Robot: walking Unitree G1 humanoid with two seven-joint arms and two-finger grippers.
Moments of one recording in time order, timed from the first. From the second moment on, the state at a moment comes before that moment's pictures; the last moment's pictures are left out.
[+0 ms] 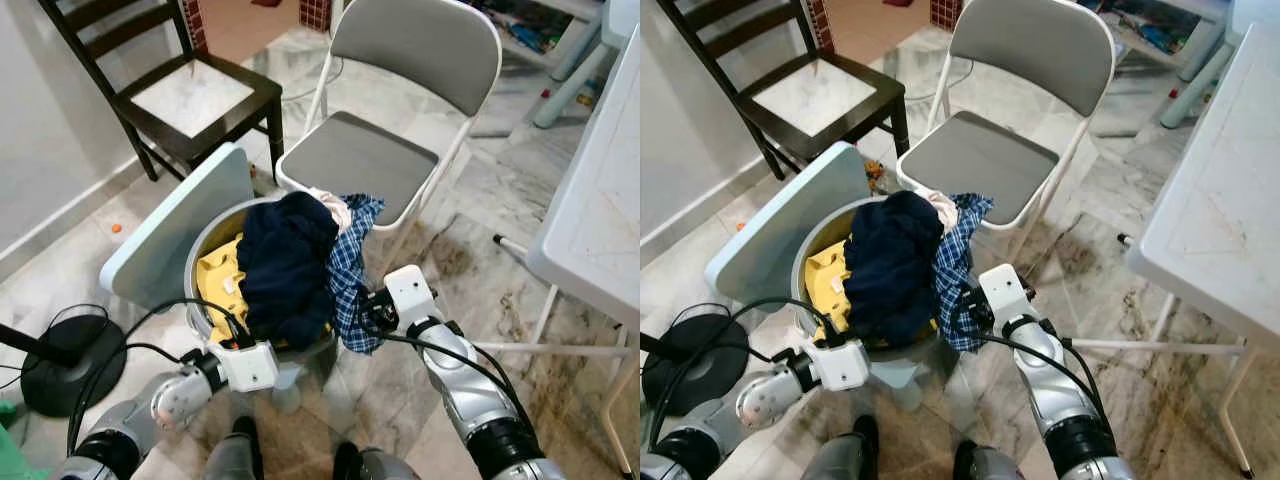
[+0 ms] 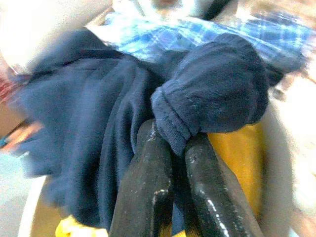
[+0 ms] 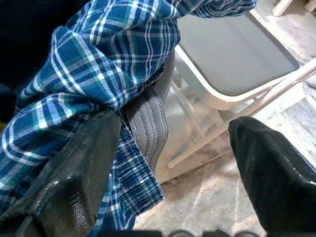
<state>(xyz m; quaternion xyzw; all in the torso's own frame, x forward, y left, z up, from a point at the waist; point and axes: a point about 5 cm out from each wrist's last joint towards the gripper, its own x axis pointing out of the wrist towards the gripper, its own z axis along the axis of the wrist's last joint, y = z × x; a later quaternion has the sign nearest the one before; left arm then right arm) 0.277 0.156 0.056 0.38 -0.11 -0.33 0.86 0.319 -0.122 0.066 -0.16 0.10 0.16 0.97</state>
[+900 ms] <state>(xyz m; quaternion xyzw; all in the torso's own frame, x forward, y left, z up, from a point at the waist) 0.314 0.176 0.124 -0.11 -0.08 -0.10 0.99 0.320 -0.117 0.066 -0.16 0.09 0.18 0.97</state>
